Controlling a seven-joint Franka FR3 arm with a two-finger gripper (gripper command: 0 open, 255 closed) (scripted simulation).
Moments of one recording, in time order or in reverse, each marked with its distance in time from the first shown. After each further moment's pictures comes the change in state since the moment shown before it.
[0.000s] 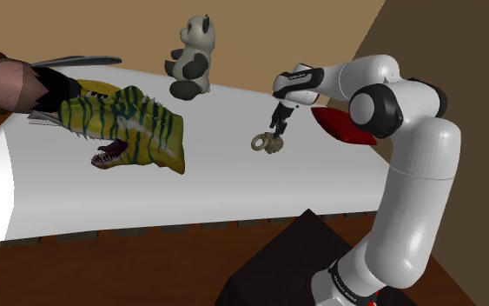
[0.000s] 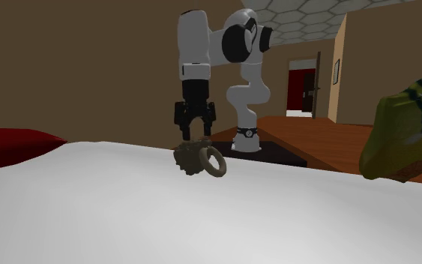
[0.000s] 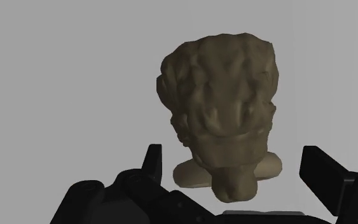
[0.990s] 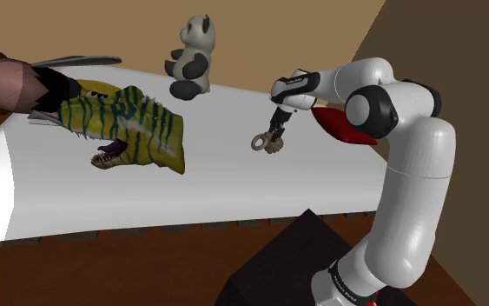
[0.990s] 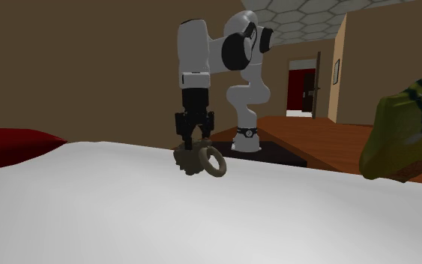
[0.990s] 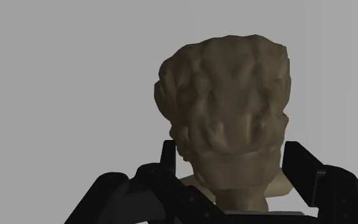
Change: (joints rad) arm -0.007 0.028 0.010 -0.019 0.019 0.047 -0.016
